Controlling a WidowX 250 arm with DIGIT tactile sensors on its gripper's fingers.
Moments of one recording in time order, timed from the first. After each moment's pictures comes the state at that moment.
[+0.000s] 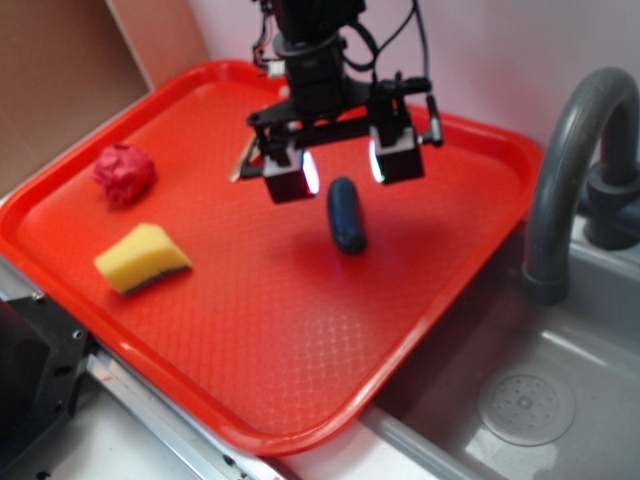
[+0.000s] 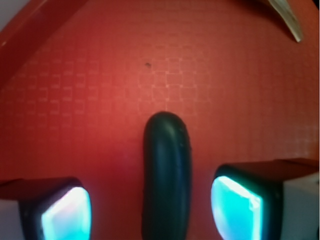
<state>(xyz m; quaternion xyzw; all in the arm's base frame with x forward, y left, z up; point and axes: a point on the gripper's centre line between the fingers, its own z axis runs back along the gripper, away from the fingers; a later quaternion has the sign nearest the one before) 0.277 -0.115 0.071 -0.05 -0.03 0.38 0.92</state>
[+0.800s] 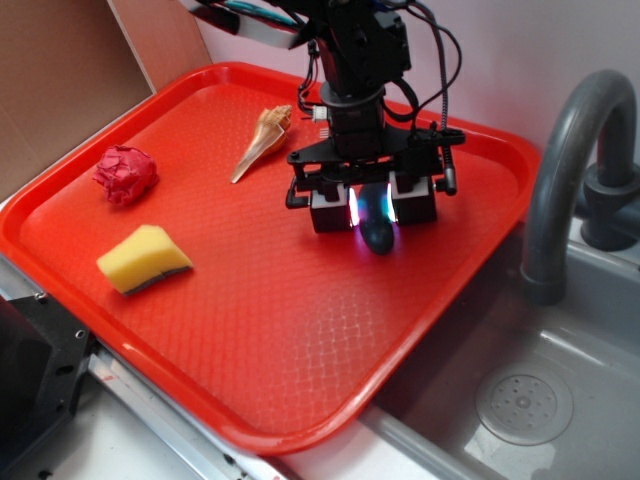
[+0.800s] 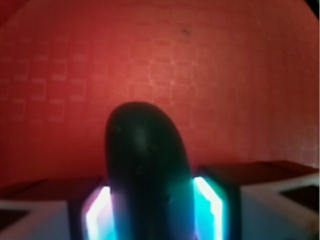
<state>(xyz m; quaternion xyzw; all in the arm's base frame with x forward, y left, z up) 0.283 -0.127 0.037 -0.03 -0.02 0.37 0.93</state>
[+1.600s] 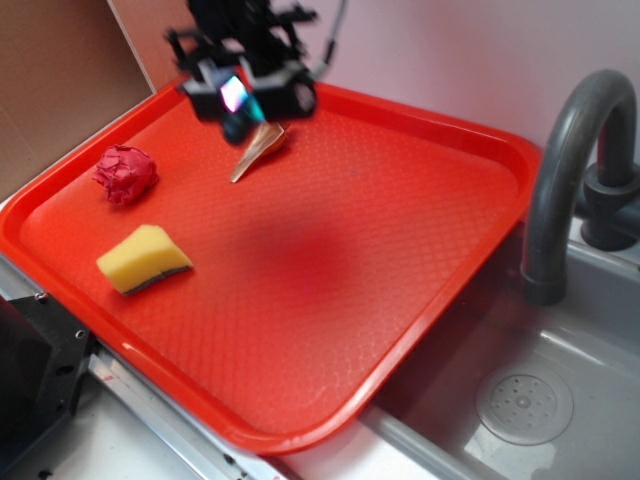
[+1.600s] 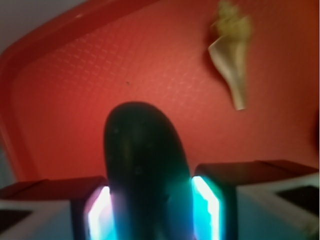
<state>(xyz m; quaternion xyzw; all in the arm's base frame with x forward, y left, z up) 0.246 -0.057 0.153 -0.10 0.02 0.14 0.99</state>
